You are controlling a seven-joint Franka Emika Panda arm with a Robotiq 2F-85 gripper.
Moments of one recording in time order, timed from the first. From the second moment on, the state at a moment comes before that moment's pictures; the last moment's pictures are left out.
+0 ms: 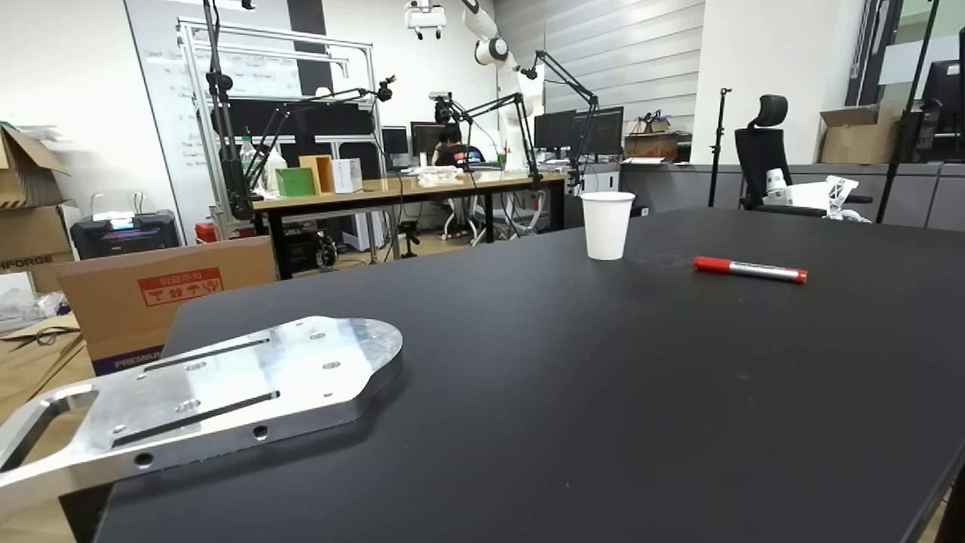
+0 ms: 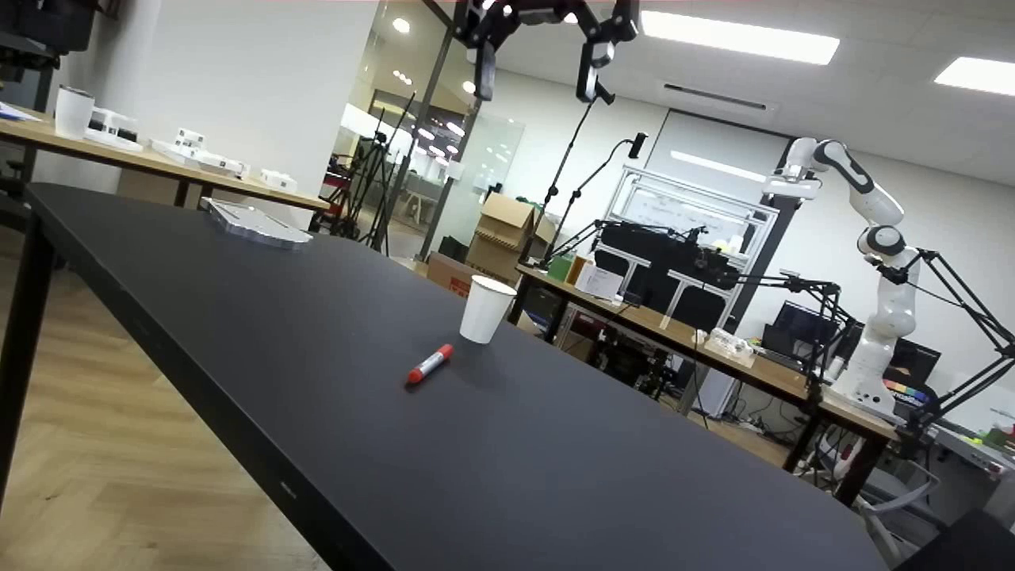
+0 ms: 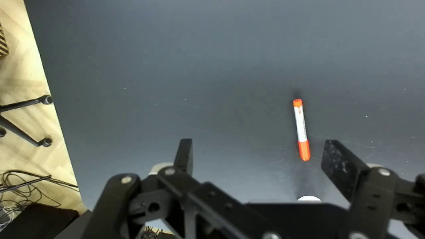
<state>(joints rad) -0.16 -0.43 -0.17 -2.53 -0.26 2.34 -0.23</state>
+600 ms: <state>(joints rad) -0.13 -0.31 -0.19 -2.50 -0.17 2.40 -0.33</state>
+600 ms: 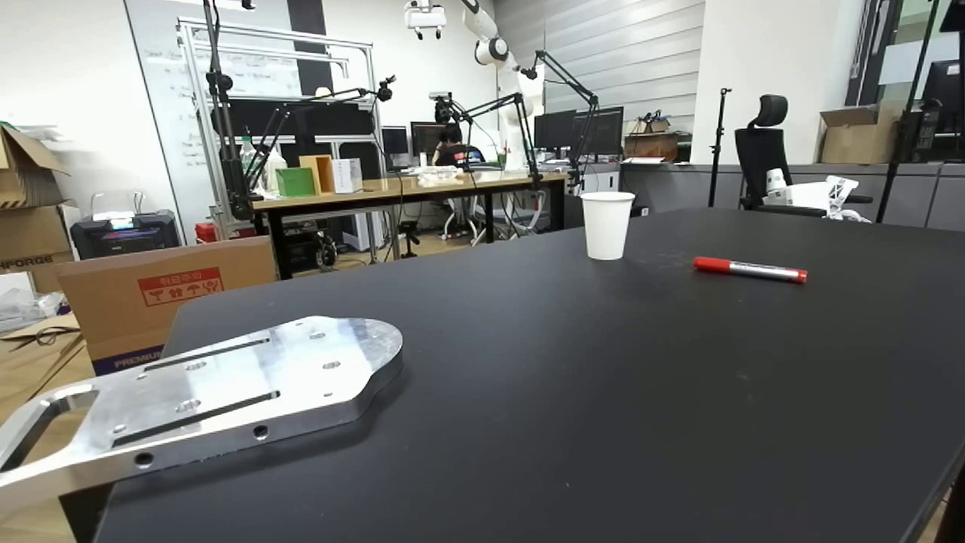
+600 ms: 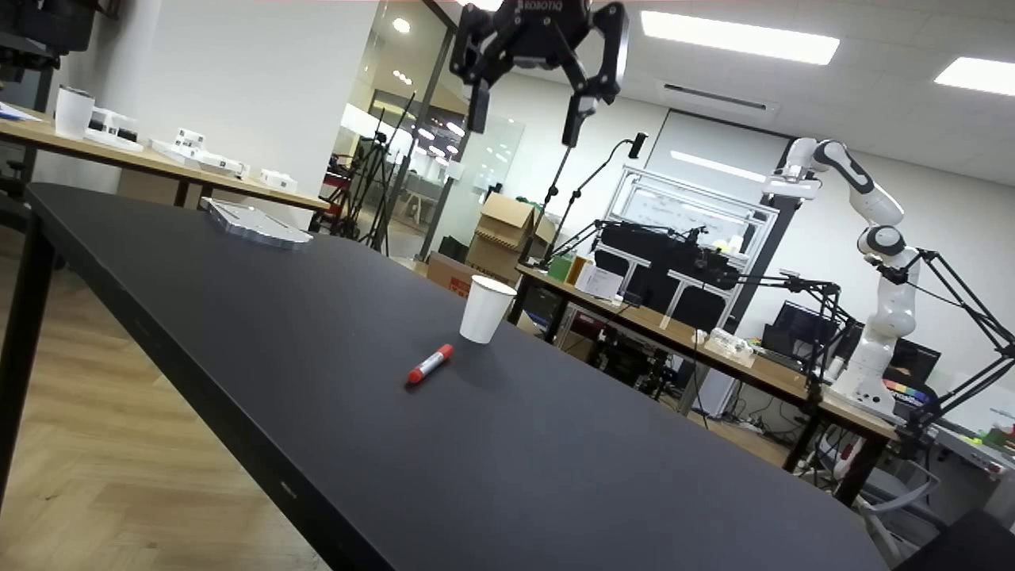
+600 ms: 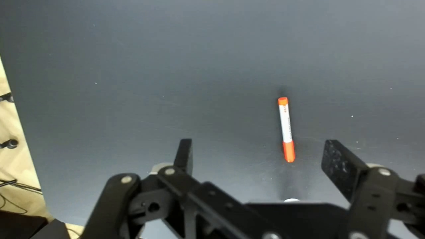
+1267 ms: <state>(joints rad) -0.06 0.18 -0.11 -2.23 0.12 2.50 -0.69</state>
